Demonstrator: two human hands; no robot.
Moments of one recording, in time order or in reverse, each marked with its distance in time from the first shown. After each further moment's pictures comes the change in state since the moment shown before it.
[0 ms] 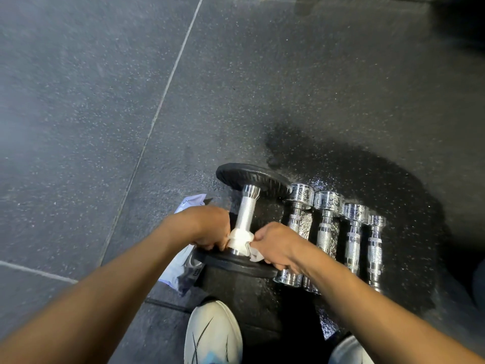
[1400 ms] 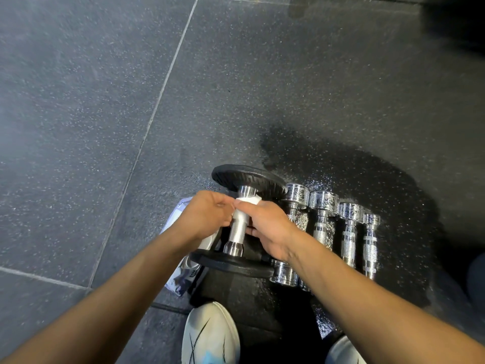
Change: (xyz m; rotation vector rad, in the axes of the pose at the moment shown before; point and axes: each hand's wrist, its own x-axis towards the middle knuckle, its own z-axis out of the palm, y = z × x) left_hand 0.007 0.006 0.021 -1.250 0.542 -0.038; right_hand 0.022 -0.016 -0.001 0.926 0.065 -0.111
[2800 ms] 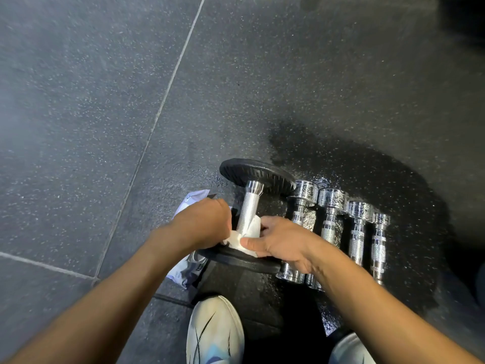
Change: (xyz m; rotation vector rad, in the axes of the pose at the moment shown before) left_hand -0.024 0.014 -0.017 1.126 -0.153 0.171; right_hand -0.033 0.004 -0.009 -0.490 -0.143 0.179
